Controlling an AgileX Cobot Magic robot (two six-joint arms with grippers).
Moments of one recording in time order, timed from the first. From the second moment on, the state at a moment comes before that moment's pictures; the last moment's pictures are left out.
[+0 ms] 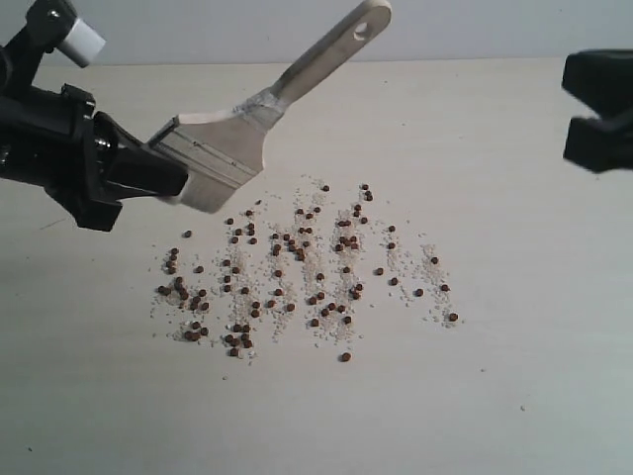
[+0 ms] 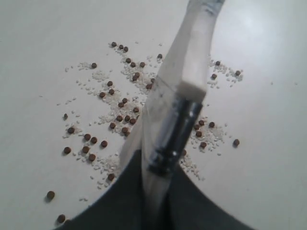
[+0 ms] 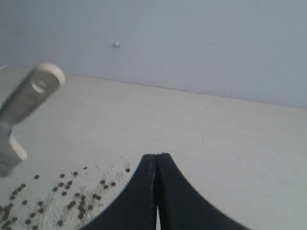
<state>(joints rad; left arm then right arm) -0.24 1.46 -0.79 -1.14 0.78 1.57 0.45 0.79 -0.45 -0.29 0.08 0.37</state>
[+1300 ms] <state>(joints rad) -0.16 1.46 -0.74 -1.36 0.98 1.77 0.45 1.23 -0.30 -0.26 -0.55 0.52</state>
